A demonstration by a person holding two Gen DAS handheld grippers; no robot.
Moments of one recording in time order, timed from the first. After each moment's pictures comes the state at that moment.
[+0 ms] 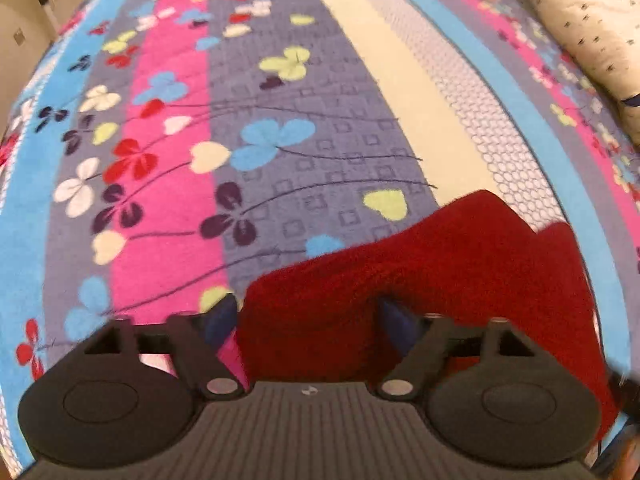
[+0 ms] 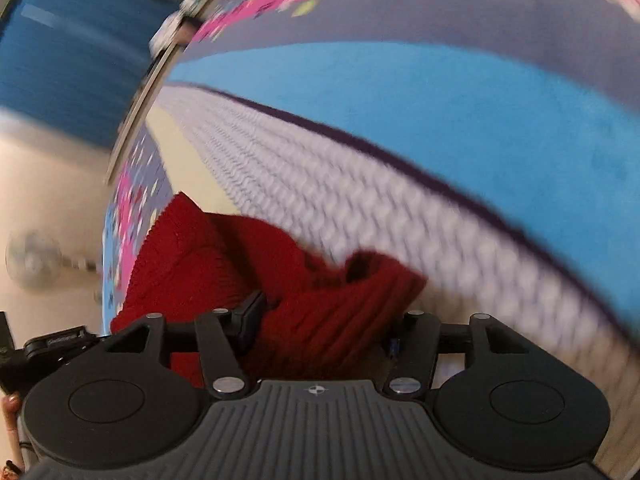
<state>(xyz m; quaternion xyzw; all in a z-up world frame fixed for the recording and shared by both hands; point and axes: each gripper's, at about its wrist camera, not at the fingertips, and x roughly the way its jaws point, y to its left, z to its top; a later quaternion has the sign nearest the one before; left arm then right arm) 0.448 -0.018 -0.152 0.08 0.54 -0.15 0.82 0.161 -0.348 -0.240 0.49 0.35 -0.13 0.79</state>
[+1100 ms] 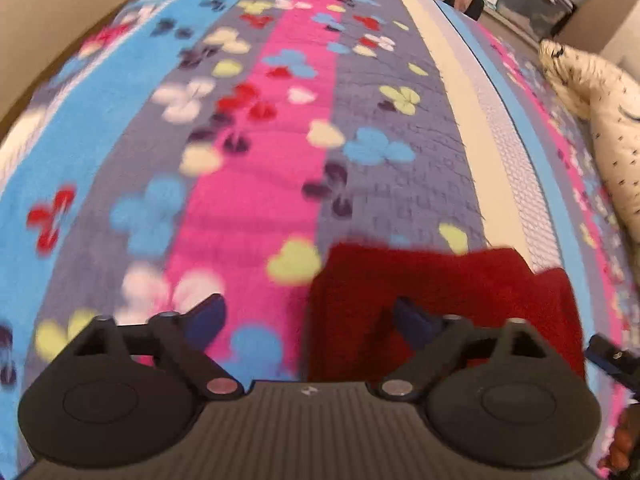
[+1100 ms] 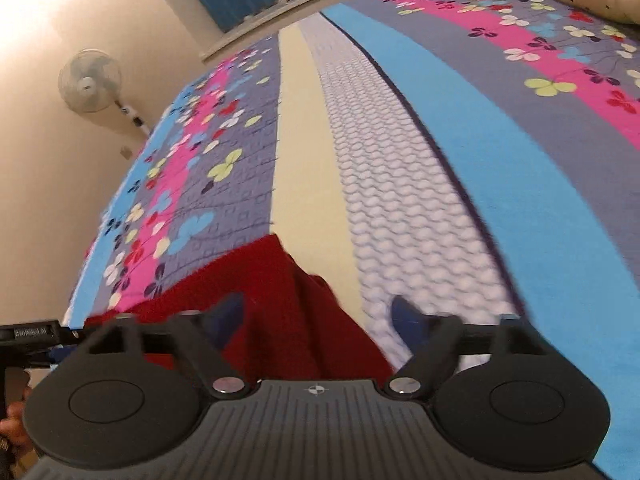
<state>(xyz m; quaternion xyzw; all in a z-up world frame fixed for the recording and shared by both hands) 0.401 0.075 -0.171 -0.11 0.52 -0.05 0.85 0.295 -0.346 -0.196 0.26 0.41 0.03 0.87</state>
